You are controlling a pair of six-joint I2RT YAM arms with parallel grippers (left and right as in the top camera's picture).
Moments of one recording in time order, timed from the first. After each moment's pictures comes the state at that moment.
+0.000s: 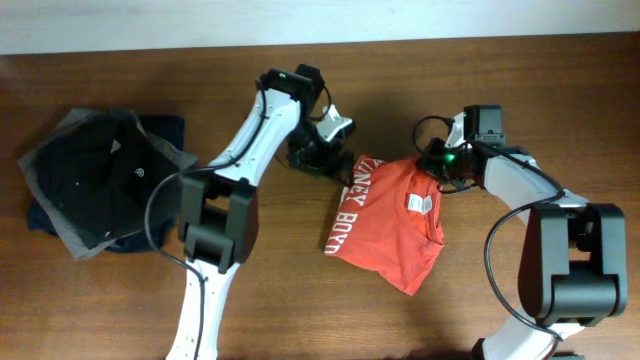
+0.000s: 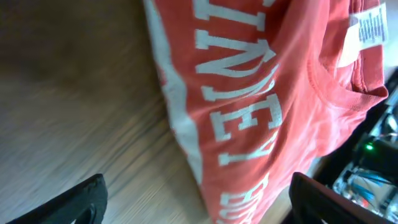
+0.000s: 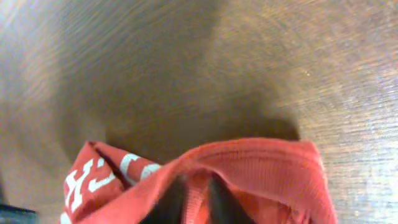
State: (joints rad) left arm -0.43 2.45 2.18 -1.40 0.57 0.25; right arm -0.04 1.86 1.09 -0.34 -0.41 0.46
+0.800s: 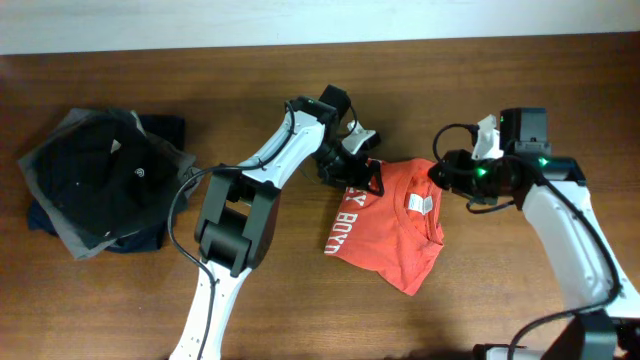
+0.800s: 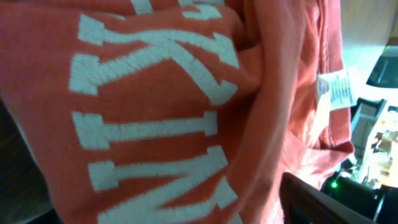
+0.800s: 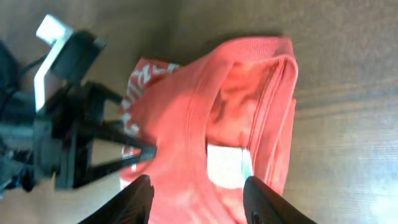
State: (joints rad) left arm -0.51 2.48 2.03 -1.09 0.73 0.05; right arm -0.08 1.48 1.10 -0.79 -0.43 0.31
